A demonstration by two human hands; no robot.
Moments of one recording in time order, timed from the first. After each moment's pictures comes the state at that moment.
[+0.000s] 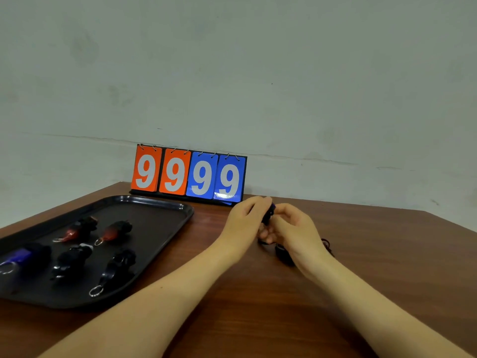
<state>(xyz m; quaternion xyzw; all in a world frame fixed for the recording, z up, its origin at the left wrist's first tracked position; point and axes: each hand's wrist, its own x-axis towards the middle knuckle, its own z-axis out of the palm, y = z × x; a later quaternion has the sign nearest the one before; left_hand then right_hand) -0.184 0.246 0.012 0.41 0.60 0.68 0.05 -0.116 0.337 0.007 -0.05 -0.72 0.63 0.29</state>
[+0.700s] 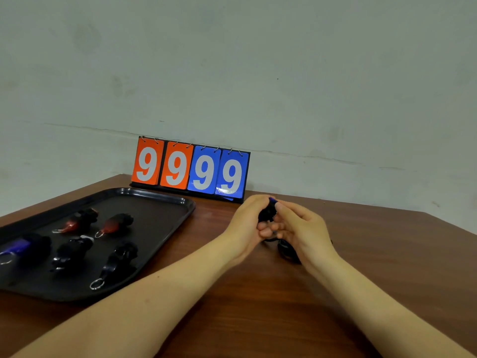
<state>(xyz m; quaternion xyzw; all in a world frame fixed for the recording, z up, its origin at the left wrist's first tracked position) -0.188 0.249 0.009 0.28 0.47 0.80 0.27 -0.119 0.345 0.002 -0.05 -0.66 0.66 0.34</state>
